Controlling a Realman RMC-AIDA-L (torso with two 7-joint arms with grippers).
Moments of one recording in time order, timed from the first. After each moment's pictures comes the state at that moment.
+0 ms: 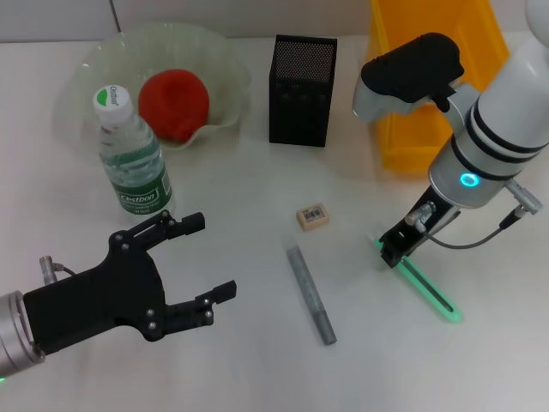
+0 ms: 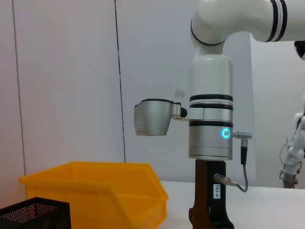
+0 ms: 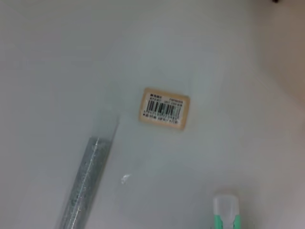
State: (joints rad) left arm -0.15 -2.07 1.21 0.59 1.38 1.61 -0.76; right arm 0.79 2.09 -1.61 -1.04 -2.61 -1.48 2.94
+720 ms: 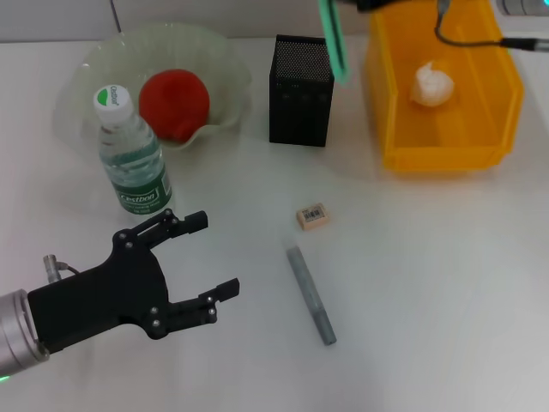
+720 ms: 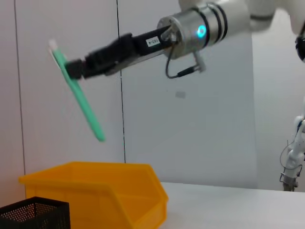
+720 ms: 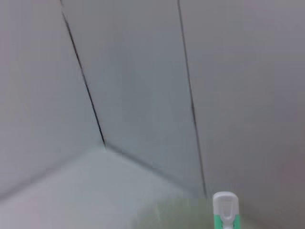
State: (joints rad) left arm -0.16 -2.07 1.21 0.58 1.37 1.60 -0.76; right arm 0.49 2.08 -1.30 -1.54 -1.99 -1.10 2.39
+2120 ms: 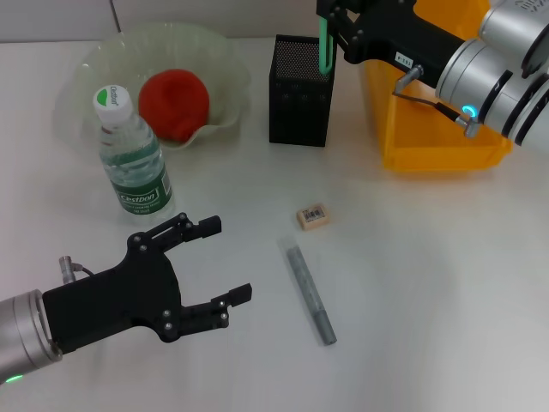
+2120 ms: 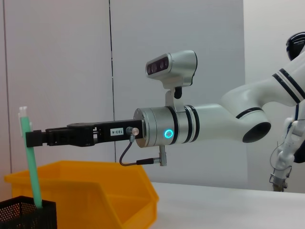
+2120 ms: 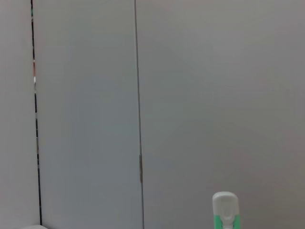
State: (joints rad) left arm -0.21 -2.07 1.21 0.50 1.37 1.61 -0.74; right arm 0.70 2.09 -1.33 -0.35 -0.80 -0.95 0.80
